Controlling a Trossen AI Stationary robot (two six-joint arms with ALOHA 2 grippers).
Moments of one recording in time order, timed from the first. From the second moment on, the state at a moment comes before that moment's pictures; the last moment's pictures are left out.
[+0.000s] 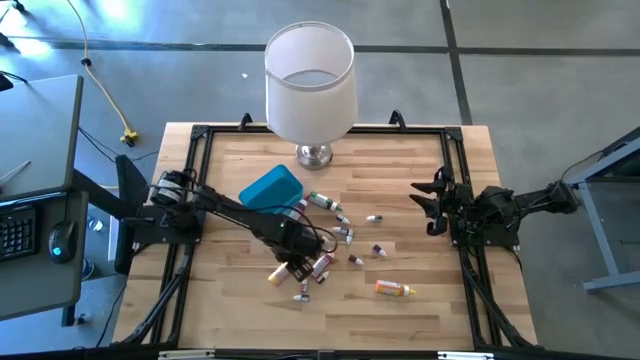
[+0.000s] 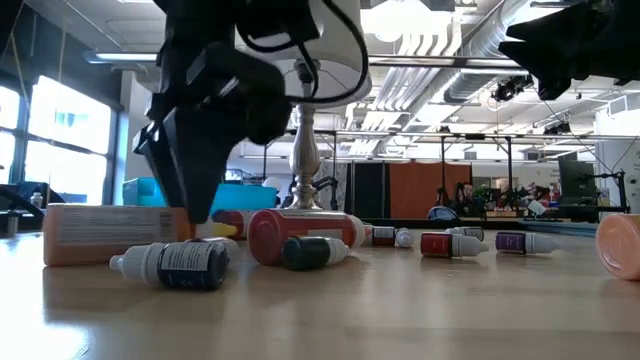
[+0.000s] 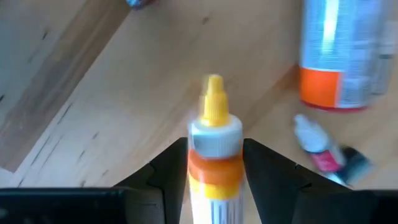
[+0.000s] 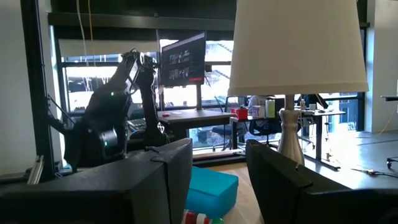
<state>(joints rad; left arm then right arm) -0.26 1.87 1.29 -0.81 0.12 -0.98 0.21 0.09 0.01 0.39 0.42 -0.07</state>
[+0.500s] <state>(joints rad) -0.26 1.90 1.29 -0.79 0.12 -0.95 0.21 0.10 0.01 0.40 0.42 -0.08</state>
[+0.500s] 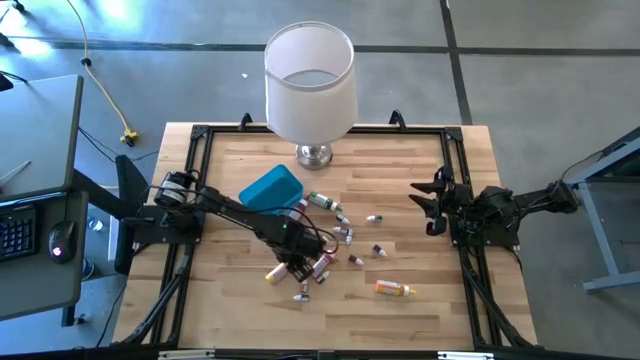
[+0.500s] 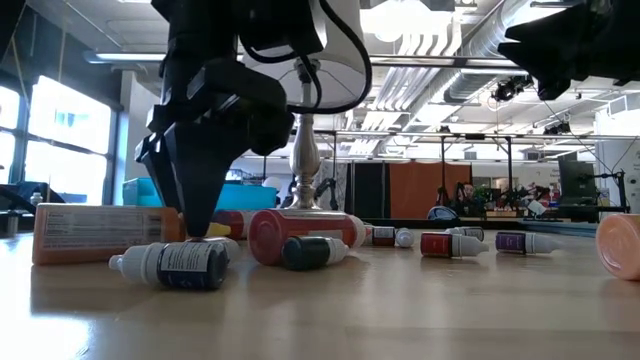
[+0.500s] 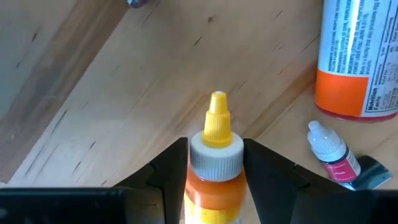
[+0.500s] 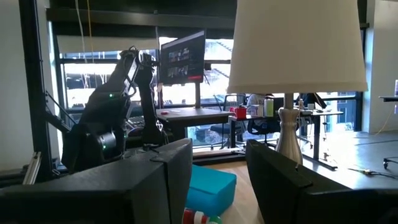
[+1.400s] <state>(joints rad) -0.26 1.90 1.29 -0.84 0.07 -1.06 0.21 0.10 0.01 0.40 0.42 -0.08</state>
